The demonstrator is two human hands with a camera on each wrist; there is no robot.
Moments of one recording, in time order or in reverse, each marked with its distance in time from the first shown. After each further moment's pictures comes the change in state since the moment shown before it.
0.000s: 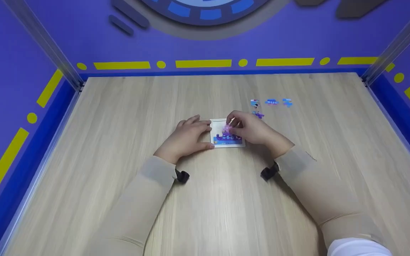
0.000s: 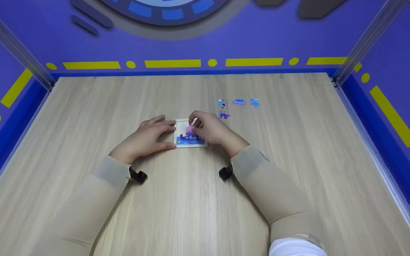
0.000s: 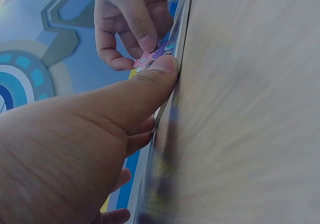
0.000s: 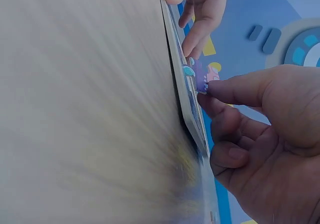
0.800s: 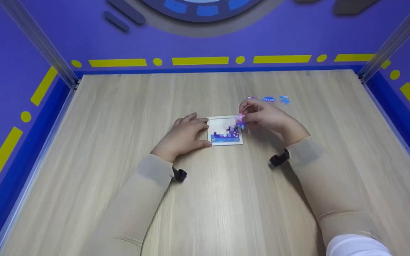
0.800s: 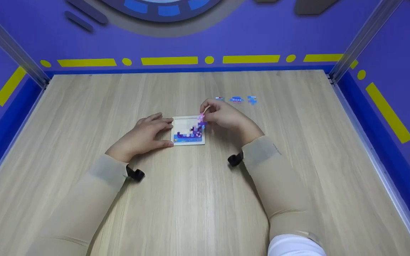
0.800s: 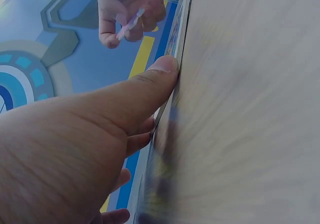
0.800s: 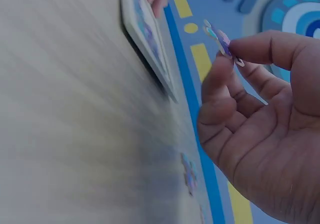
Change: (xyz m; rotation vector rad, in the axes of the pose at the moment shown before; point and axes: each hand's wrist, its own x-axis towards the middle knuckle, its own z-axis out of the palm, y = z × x) left_hand 0.001 -0.002 0.001 0.005 0.003 0.005; right_hand -0.006 0.024 -0.051 0.400 -0.055 0.125
